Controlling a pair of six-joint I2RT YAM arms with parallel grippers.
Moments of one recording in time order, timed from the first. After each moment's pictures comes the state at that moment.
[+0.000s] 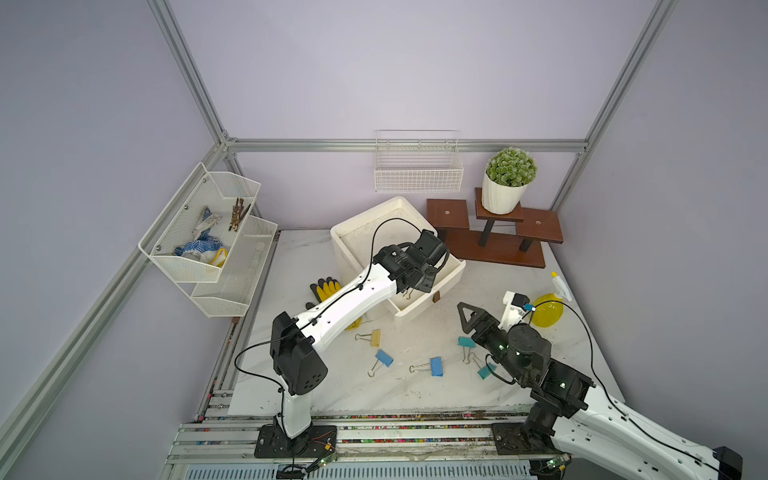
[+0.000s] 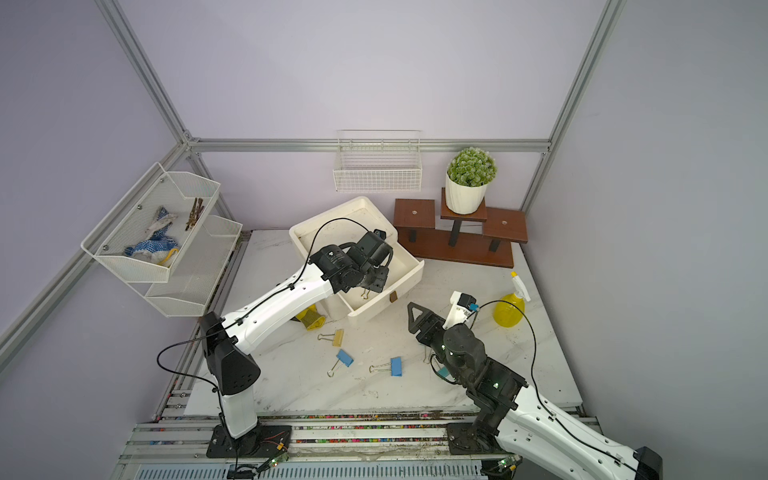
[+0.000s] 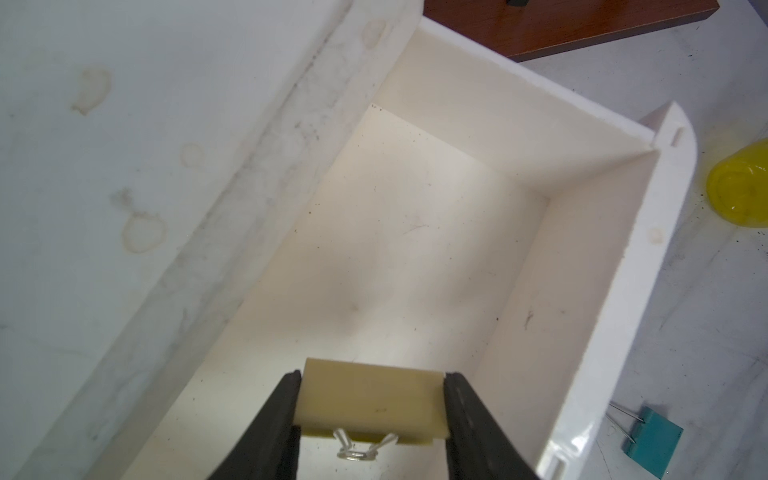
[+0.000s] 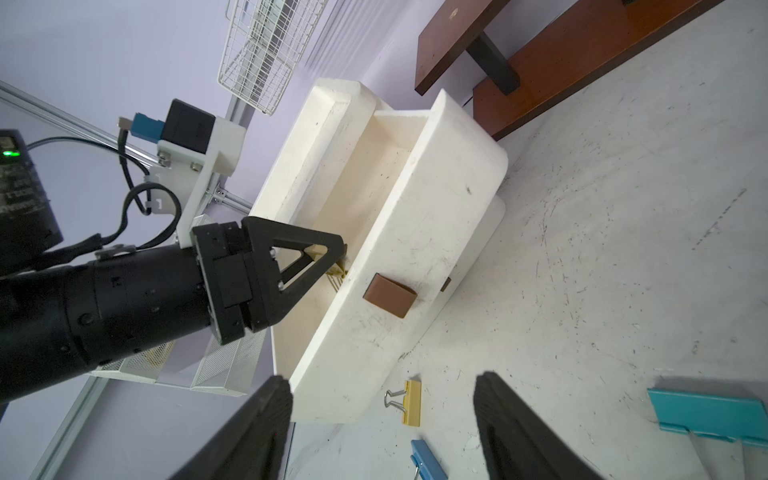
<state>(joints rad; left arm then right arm) -0.83 1.88 1.95 -1.04 -0.37 -0.38 0.84 0.66 0.56 -0.13 0.40 1.04</state>
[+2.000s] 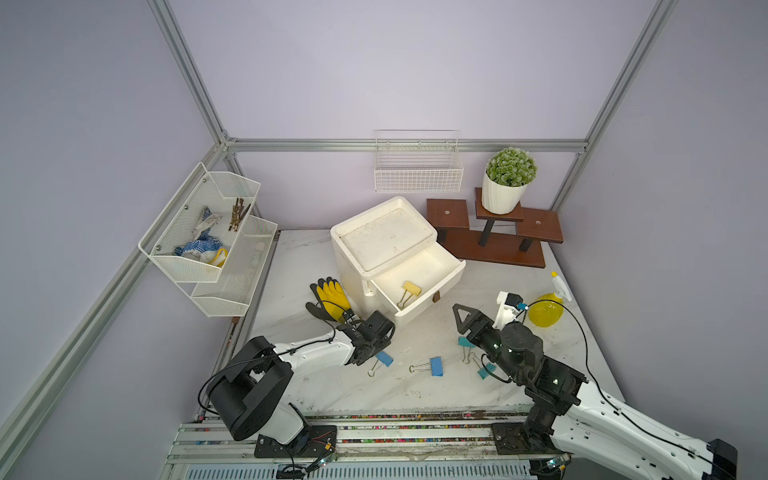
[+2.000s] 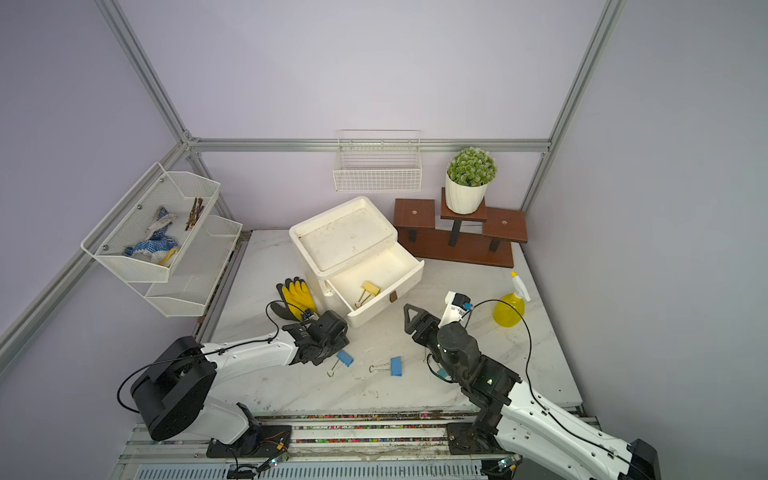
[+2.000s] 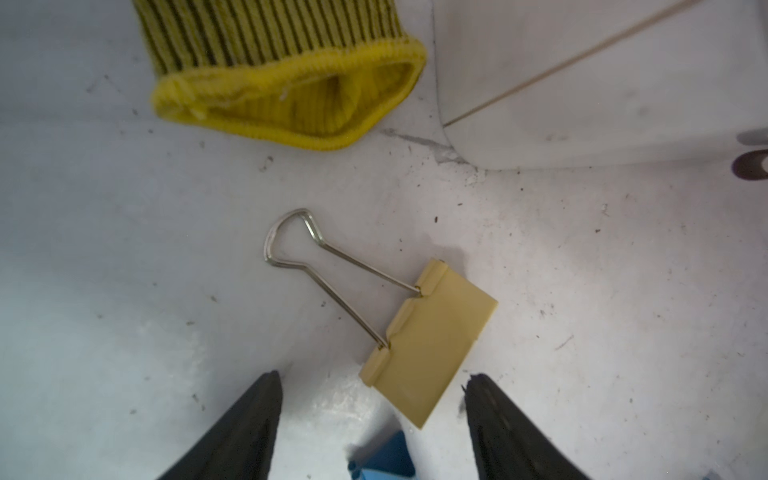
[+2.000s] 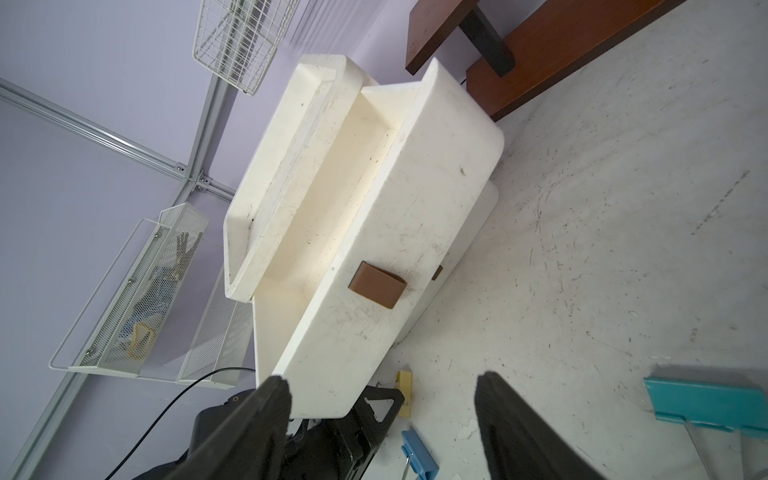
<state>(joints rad) -0.75 1.51 0.76 -0.41 -0.28 -1.30 0.84 0.71 0.55 -0.12 0.38 1.06</state>
